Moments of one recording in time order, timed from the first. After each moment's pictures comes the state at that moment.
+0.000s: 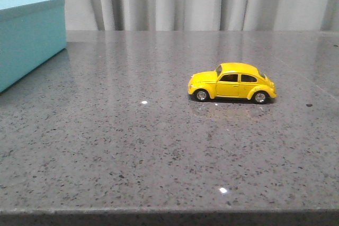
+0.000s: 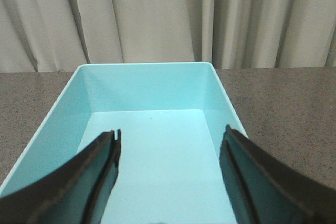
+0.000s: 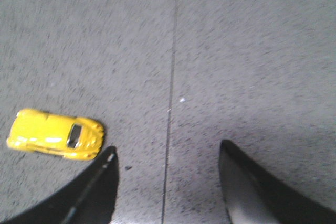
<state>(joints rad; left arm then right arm) -0.01 0.45 -0.55 -0.10 0.30 0.05 0.16 1.00 -1.04 0.09 0.88 0.13</state>
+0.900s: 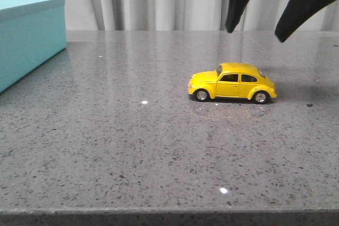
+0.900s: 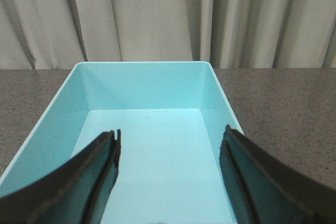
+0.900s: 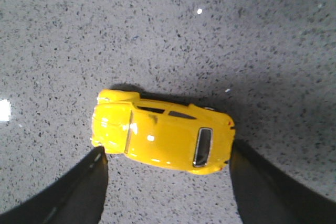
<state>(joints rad) -0.01 0.45 -0.55 -0.12 0.30 0.05 0.48 1.53 -1.33 0.10 1.01 0.46</state>
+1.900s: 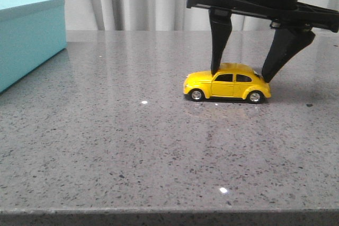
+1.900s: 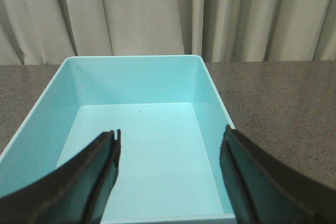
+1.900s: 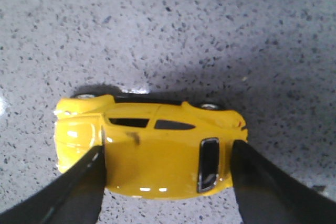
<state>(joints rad) -0.03 0.45 -0.55 -0.12 0.32 0.05 0.52 1.66 -1.34 0.07 1.01 0.61</state>
